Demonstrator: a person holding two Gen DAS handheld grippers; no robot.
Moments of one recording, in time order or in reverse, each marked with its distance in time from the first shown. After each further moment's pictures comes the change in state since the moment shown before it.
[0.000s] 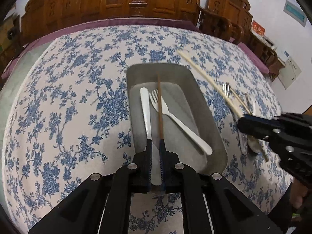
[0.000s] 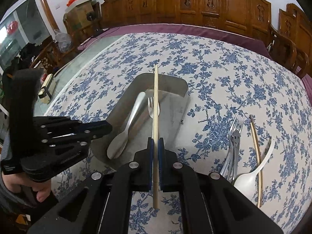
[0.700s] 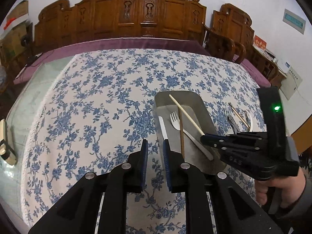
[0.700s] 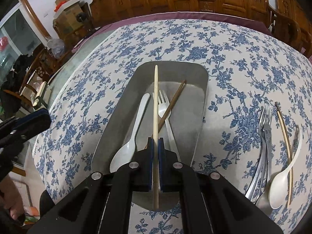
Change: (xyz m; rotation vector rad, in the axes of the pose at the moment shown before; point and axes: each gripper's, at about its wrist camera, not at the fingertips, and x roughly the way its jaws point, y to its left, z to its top) left arm -0.070 0.031 0.001 -0.013 -0.125 0.055; right arm 0.061 0.016 0.010 0.110 0.056 0.028
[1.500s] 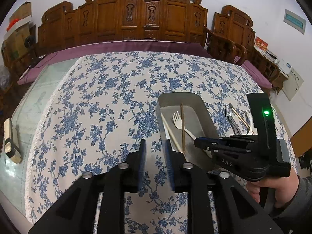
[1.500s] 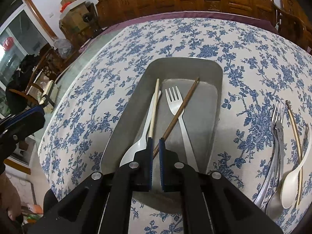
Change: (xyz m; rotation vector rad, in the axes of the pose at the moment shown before) left arm -0.017 -0.001 -0.003 0.002 -0.017 0.020; right arm 0.000 0.005 -0.005 -0.006 -0.017 0.072
